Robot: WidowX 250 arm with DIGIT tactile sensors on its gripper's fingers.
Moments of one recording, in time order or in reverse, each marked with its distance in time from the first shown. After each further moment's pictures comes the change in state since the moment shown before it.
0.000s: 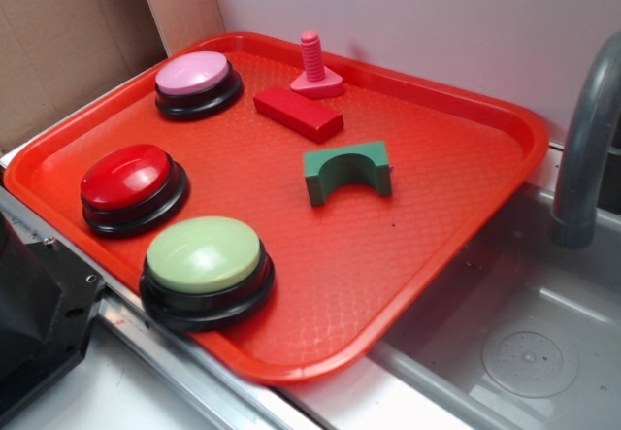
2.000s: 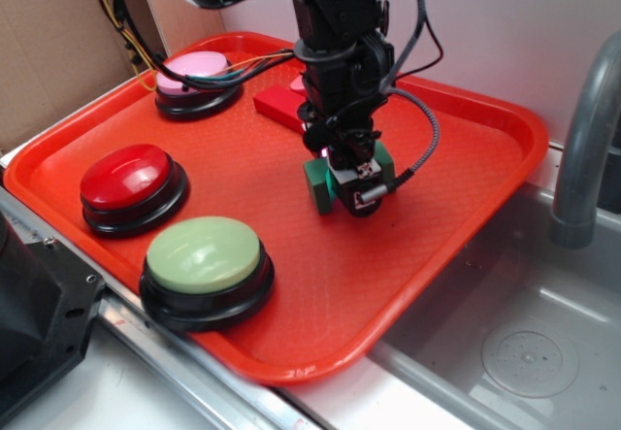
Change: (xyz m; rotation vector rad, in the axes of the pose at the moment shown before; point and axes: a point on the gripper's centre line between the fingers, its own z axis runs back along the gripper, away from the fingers) arm 0.120 -0.077 -0.230 -0.016 0.060 -0.429
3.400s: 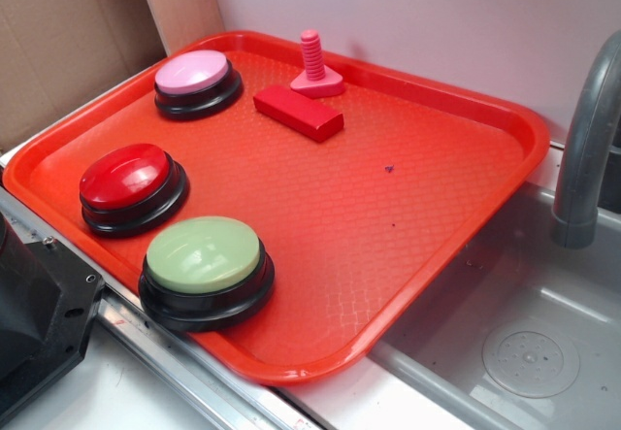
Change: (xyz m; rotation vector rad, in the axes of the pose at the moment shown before) arm -0.044 0.027 0.207 0.095 -0.100 0.180
